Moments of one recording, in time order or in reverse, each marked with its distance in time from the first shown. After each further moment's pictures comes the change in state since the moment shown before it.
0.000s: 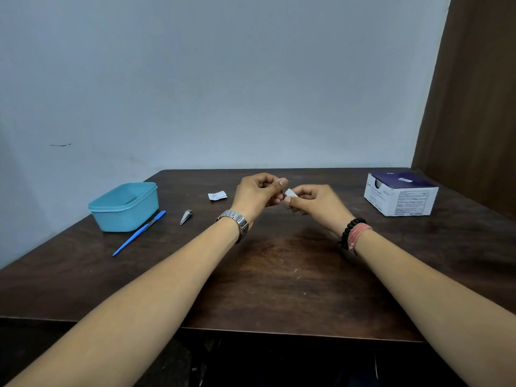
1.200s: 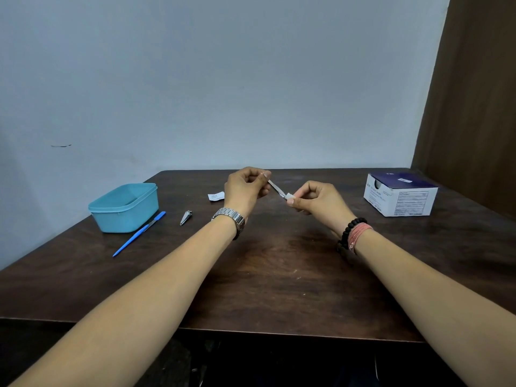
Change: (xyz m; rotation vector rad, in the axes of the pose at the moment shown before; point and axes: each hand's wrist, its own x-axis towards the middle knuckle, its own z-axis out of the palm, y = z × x) left_hand 0.006 0.004 -0.010 -0.032 0.214 0.047; right_hand 0.003 -0.001 -0.001 0.007 0.116 0.036
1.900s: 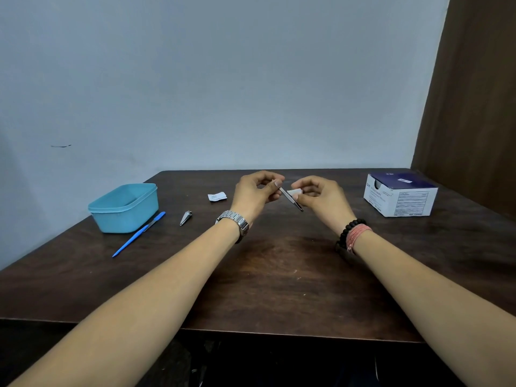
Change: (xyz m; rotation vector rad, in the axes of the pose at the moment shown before) left_hand -0.008 -0.003 0.008 0.057 -0.178 0.048; right_hand 0.004 0.003 -0.004 -0.090 0.098 -0.123
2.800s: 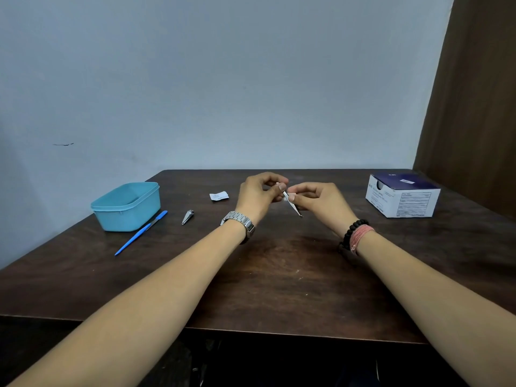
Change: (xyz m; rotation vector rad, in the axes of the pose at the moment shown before) left_hand -0.002 -0.001 0.000 0.196 0.014 0.072; right_hand -0.003 -0.002 0.003 0.139 -0.122 0.067
